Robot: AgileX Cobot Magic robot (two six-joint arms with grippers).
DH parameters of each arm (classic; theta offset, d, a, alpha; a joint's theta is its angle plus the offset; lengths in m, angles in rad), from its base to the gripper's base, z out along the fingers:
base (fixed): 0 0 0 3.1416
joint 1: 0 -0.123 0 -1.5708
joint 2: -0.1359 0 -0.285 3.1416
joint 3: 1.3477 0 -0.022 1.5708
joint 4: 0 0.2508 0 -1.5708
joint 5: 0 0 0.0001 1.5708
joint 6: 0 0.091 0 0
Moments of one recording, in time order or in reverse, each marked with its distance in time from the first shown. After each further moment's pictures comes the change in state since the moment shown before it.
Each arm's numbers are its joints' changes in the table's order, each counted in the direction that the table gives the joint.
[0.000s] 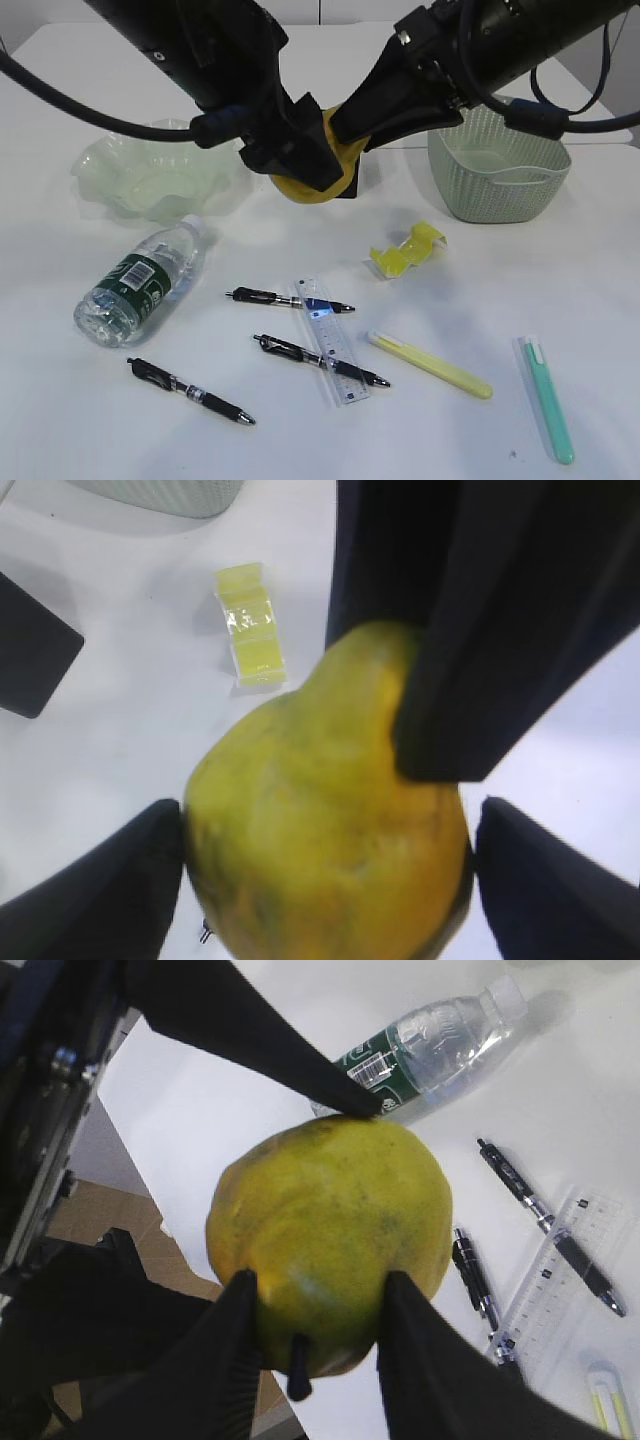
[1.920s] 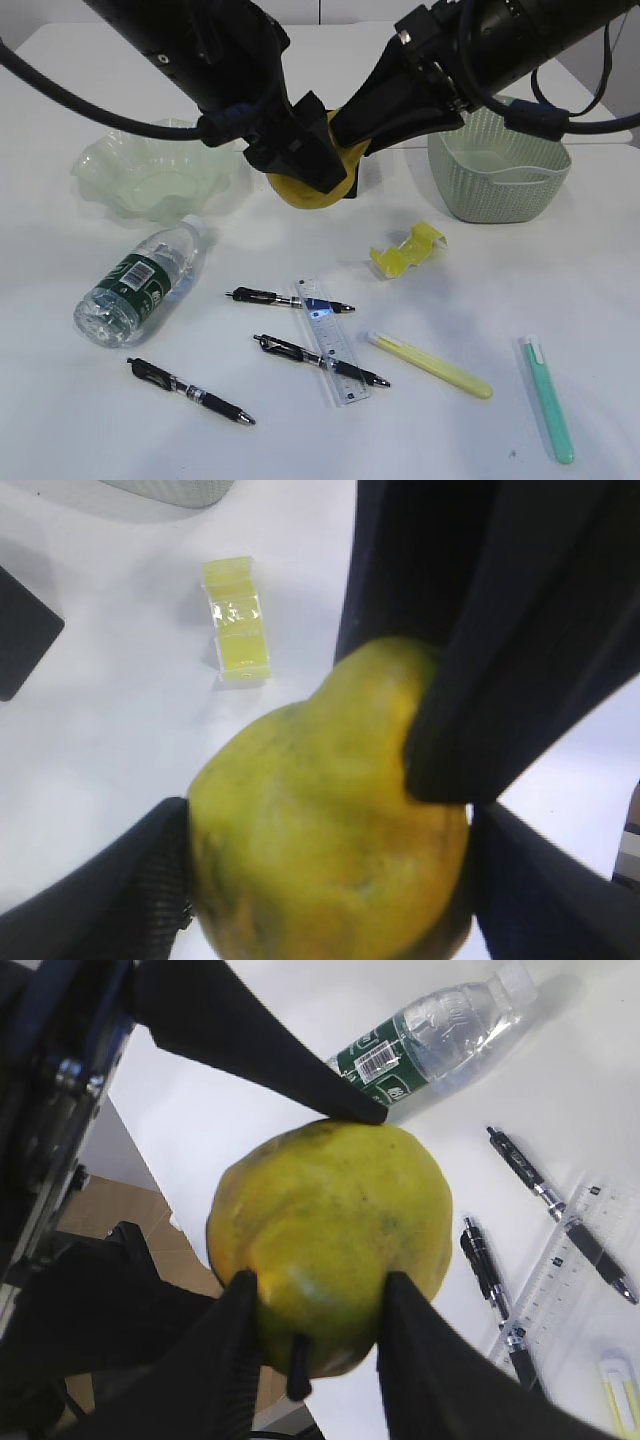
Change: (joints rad) left arm 0.005 -0.004 0.000 -0.020 0.012 -0.050; right arm -0.002 0.000 0.000 0.003 0.017 0.016
